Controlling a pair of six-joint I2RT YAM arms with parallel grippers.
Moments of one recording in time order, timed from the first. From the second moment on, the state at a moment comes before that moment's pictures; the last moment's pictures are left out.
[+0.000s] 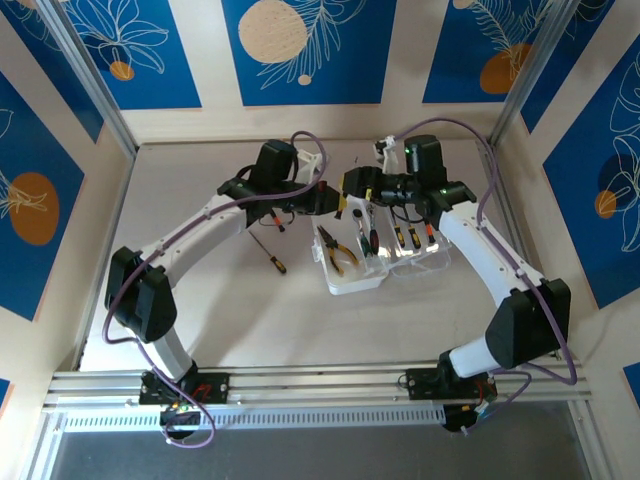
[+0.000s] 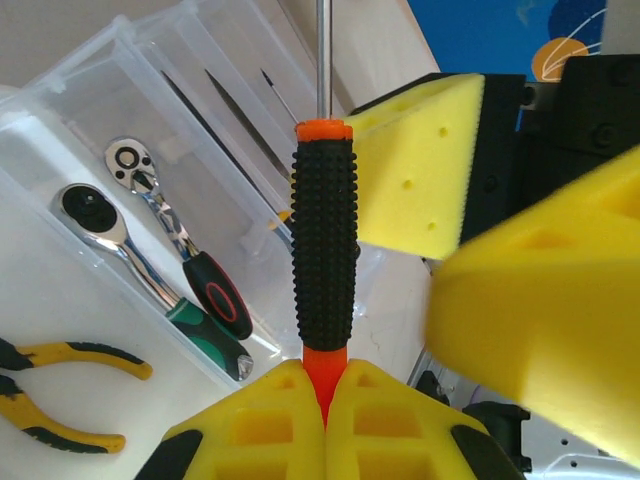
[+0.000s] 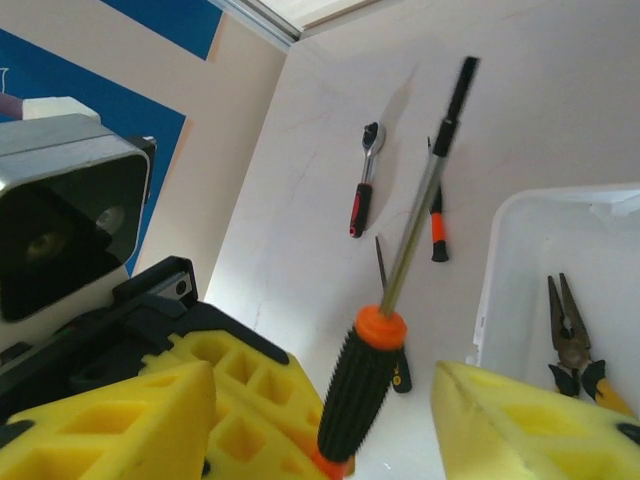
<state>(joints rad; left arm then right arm) -0.62 1.71 1.50 -0.39 0.66 -0.53 0.32 1.45 1.29 -0.41 -0.65 0.57</state>
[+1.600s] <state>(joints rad) -0.28 1.55 1.26 -0.77 0.16 -0.34 0.11 1.54 1.42 -1.00 0.02 0.04</state>
